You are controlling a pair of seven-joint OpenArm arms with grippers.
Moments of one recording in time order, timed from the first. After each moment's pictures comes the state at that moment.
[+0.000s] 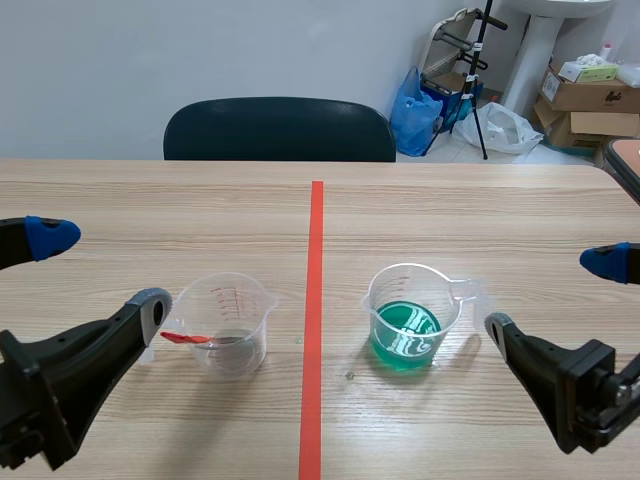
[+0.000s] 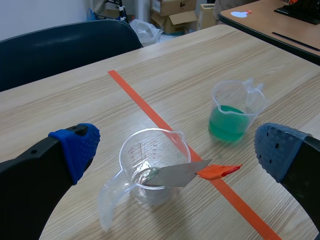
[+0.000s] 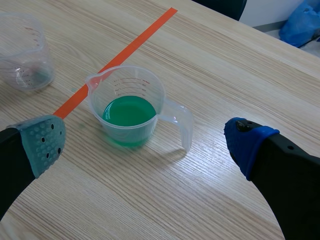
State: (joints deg) left arm 47.8 -32.4 -8.3 119.3 -21.5 -26.2 -11.4; right arm -45.2 31.4 12.7 114.3 16.8 24.7 4.1
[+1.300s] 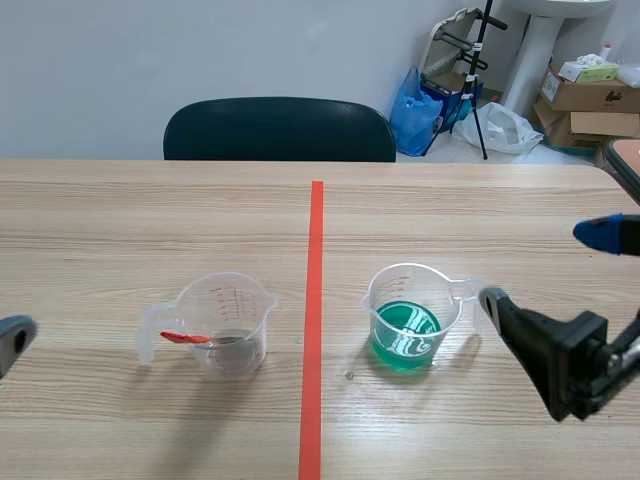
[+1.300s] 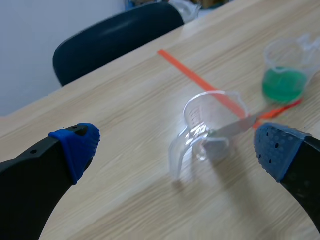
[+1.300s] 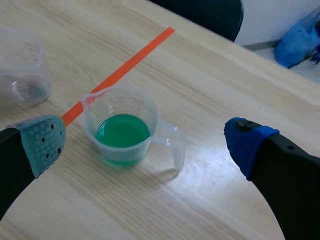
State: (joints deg) left arm 69.0 -41.5 -25.5 119.3 -18.4 -16.9 -24.1; right arm -39.8 31.4 11.7 114.3 14.2 27.2 4.4
